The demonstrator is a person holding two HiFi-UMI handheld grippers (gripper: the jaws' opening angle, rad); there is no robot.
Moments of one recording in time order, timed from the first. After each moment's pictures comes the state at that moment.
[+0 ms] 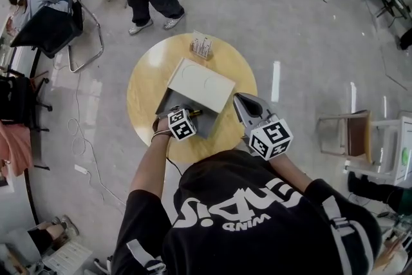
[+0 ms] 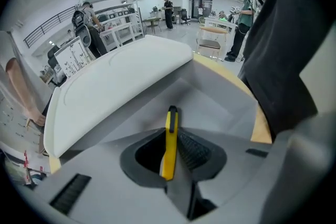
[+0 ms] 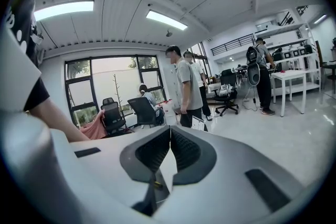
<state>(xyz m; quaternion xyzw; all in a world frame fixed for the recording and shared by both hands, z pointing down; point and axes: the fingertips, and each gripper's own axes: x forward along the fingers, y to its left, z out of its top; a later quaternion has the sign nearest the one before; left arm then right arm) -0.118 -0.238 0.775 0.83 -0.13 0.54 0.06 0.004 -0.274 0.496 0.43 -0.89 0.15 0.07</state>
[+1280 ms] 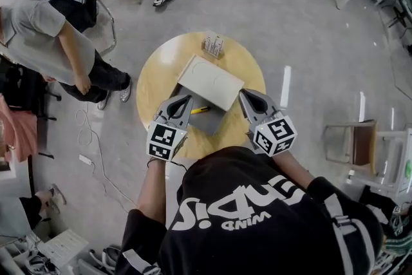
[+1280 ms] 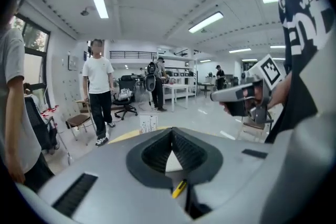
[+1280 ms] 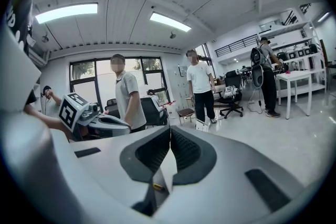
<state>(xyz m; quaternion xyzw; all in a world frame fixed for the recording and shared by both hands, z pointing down) -0.145 -0.261 0.517 0.88 -0.44 0.18 0.09 -0.005 -0.278 0.489 0.41 -0.90 0.14 0.06</state>
